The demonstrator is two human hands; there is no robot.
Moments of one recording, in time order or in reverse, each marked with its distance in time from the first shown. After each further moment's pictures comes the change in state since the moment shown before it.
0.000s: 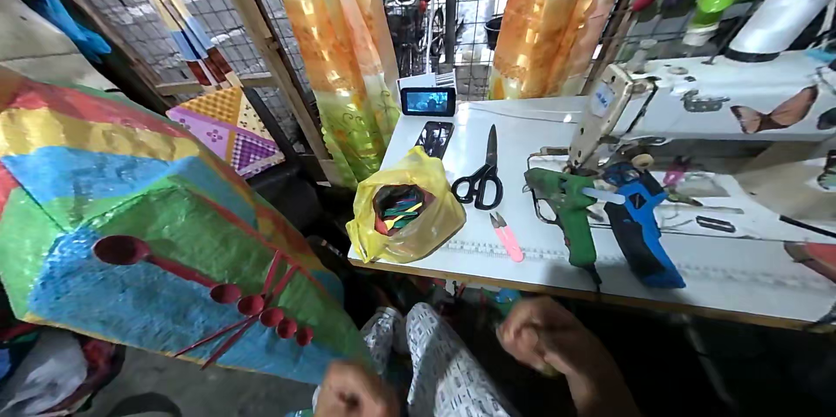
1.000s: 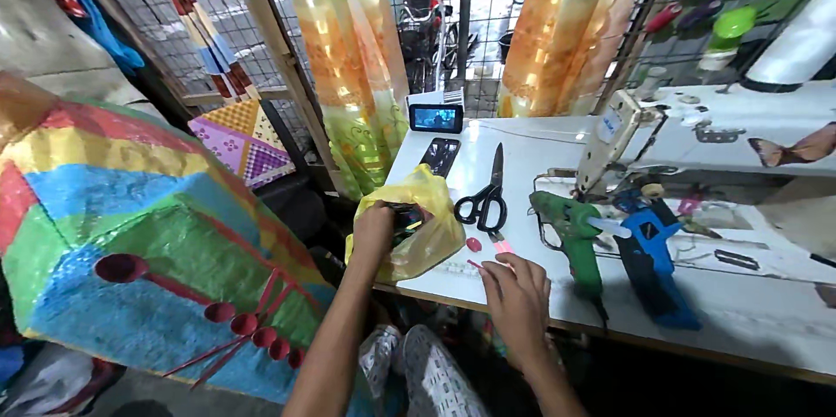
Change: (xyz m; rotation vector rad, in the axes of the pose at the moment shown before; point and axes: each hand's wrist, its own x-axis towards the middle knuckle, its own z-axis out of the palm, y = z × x) left_hand 0.231 -0.043 -0.093 1.809 0.122 -0.645; right_hand 0.043 0.063 -0.028 -1.559 0.870 0.086
